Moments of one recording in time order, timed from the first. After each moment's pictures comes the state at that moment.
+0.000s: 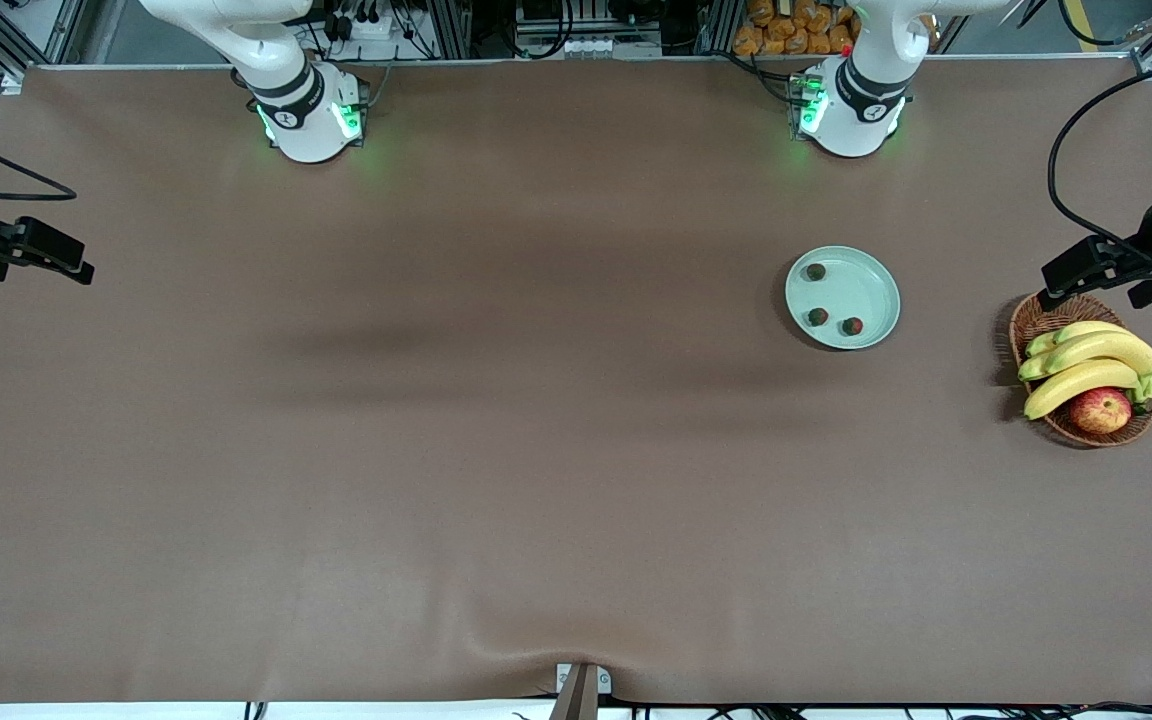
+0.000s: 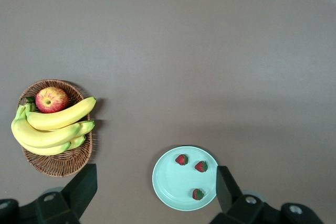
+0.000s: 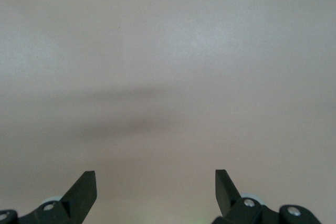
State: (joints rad) left arm -0.04 0.03 0.02 -1.58 -0.01 1.68 -0.06; right arm 0.02 0.02 -0.08 -1.57 0.00 1.53 0.00
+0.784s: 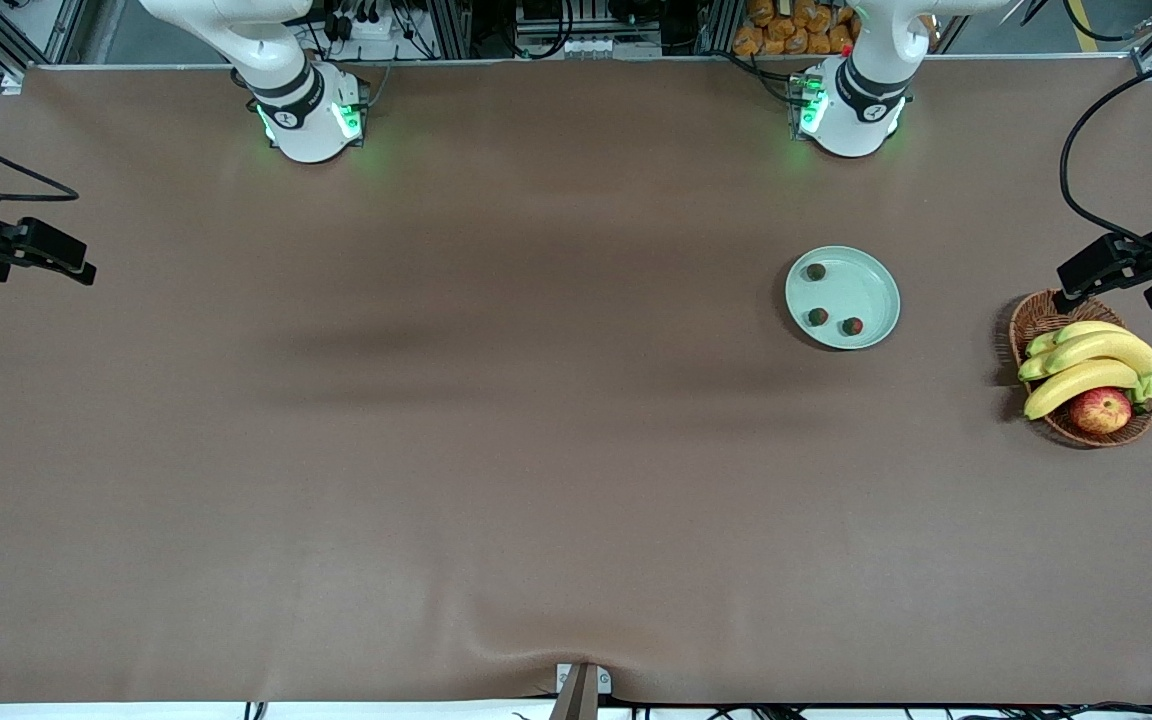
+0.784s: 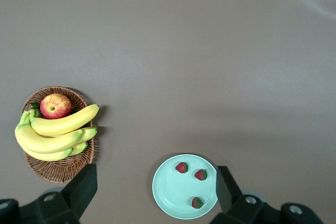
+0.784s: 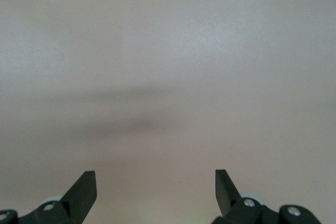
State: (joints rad) left arm -0.03 0.02 0.02 -1.57 -0.01 1.70 -0.06; right arm 0.03 0.02 -0.08 -1.57 0.00 1.53 0.00
